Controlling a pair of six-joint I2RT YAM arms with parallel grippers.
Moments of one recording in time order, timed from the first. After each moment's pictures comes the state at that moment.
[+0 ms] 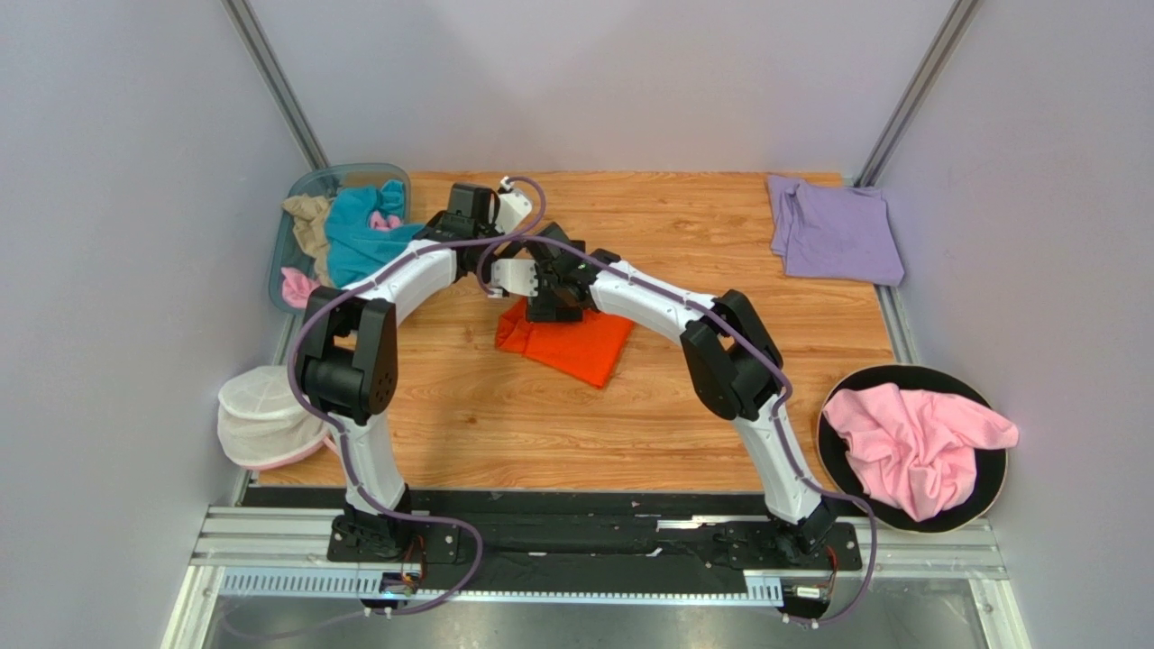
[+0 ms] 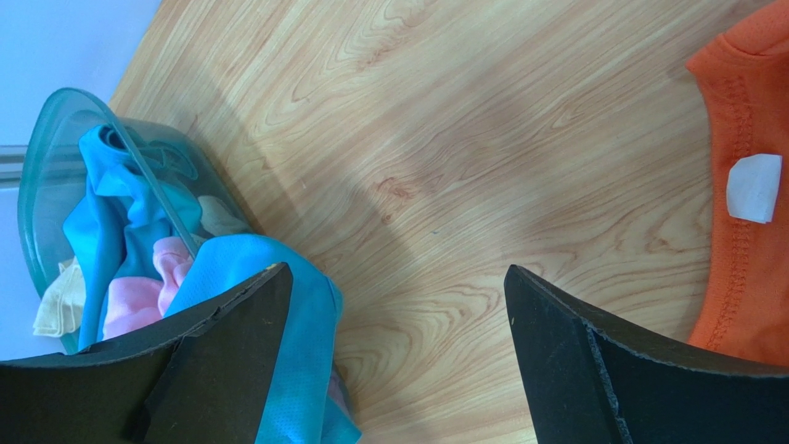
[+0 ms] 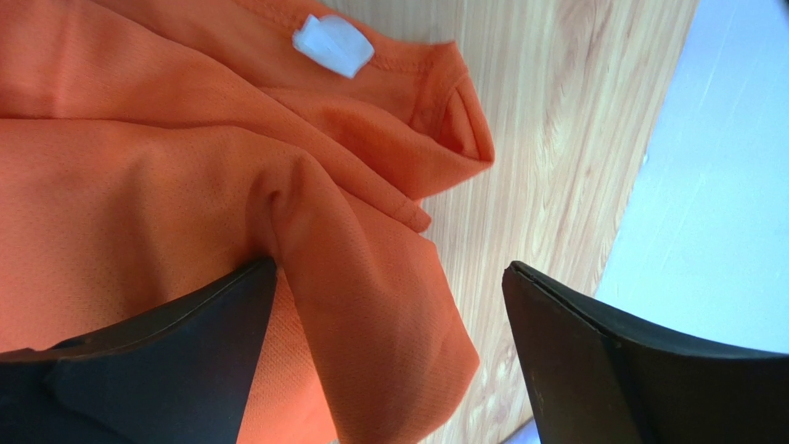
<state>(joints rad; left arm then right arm) -0.29 1.90 1.40 -0.24 -0.19 0.59 0.76 2.26 1.86 -0.48 0.18 -0.94</state>
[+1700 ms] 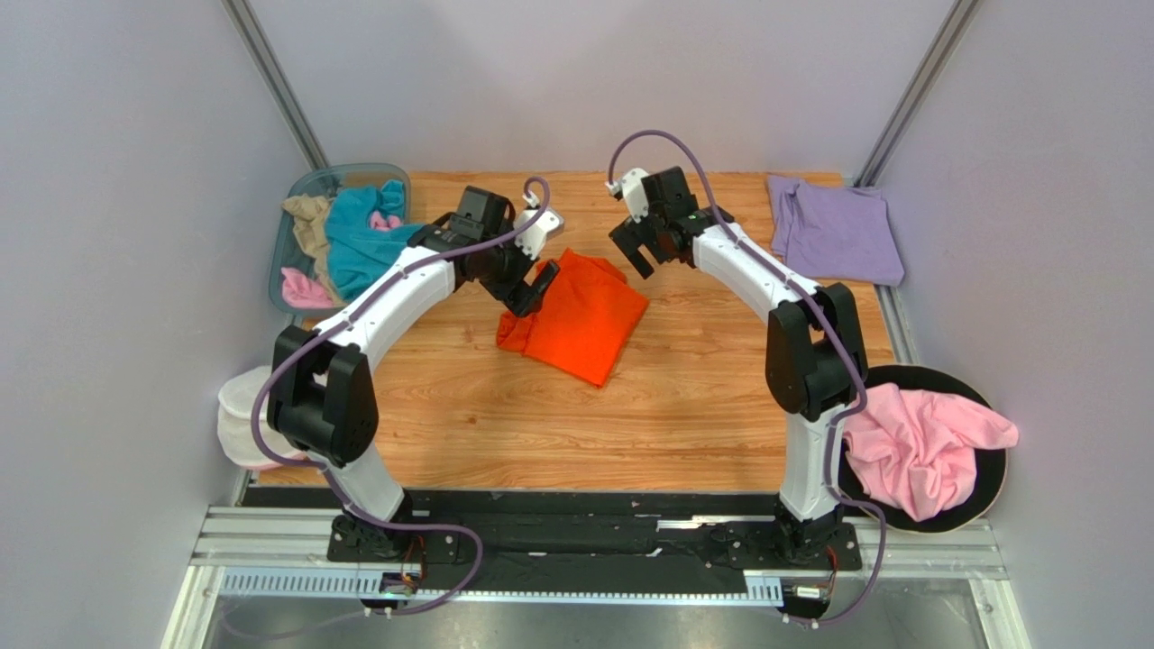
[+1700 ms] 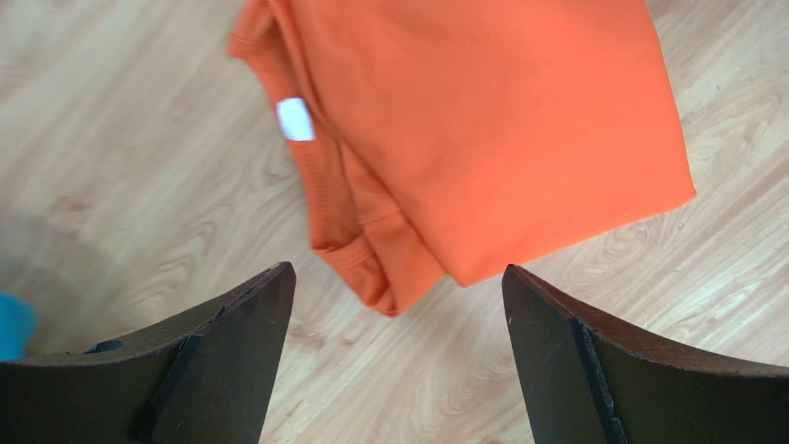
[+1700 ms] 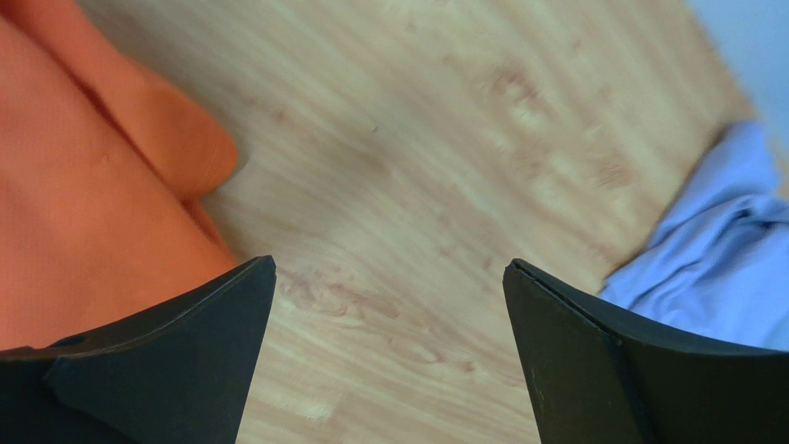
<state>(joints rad) -0.39 1.68 1.40 -0.63 0.26 0.37 0.44 2.00 1.69 -0.47 0.18 -0.39</state>
